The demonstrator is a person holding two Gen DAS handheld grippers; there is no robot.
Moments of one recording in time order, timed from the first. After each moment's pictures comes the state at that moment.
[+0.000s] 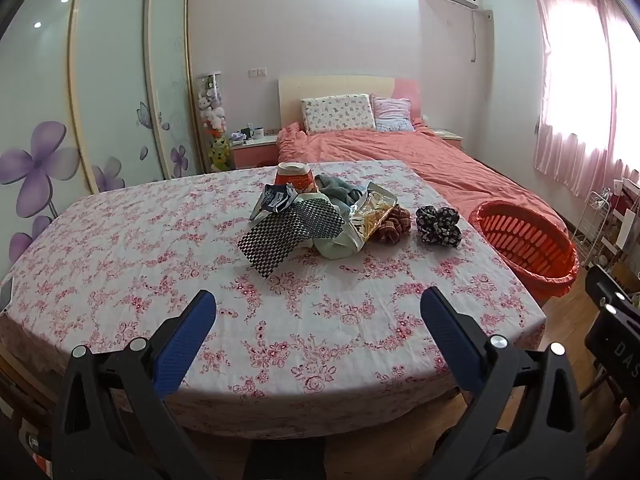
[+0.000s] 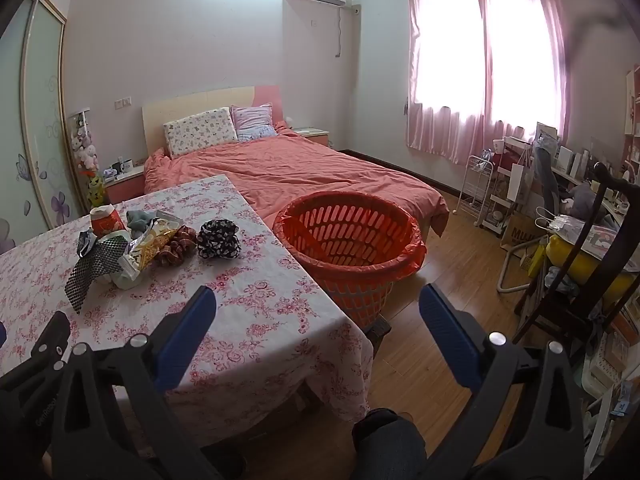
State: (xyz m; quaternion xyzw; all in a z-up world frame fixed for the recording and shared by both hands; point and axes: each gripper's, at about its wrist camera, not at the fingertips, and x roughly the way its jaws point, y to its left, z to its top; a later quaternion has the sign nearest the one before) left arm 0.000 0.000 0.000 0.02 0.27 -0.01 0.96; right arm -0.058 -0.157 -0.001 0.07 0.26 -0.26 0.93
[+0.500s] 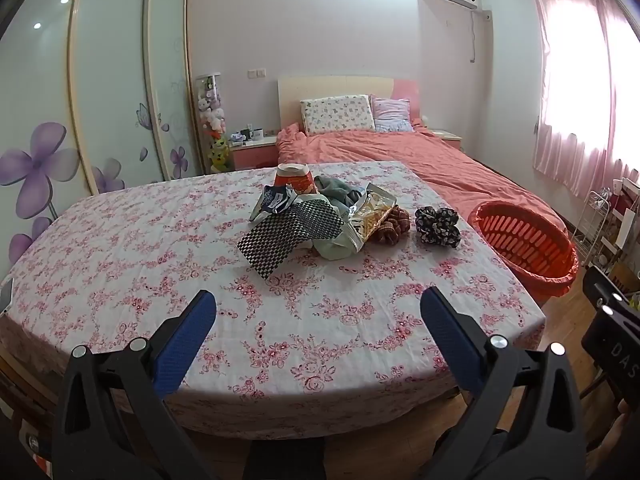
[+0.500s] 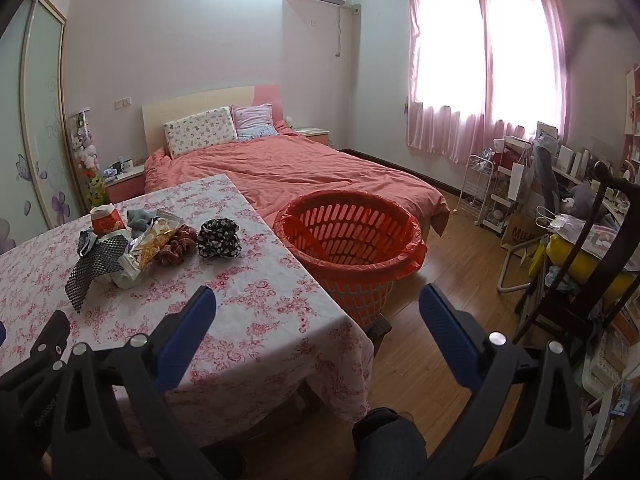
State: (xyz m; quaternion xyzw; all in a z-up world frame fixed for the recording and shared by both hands) left arm 0.000 0.000 0.000 0.02 0.27 -0.01 0.96; right arm -0.058 -0.156 -0.001 0.07 0.26 -0.26 0.93
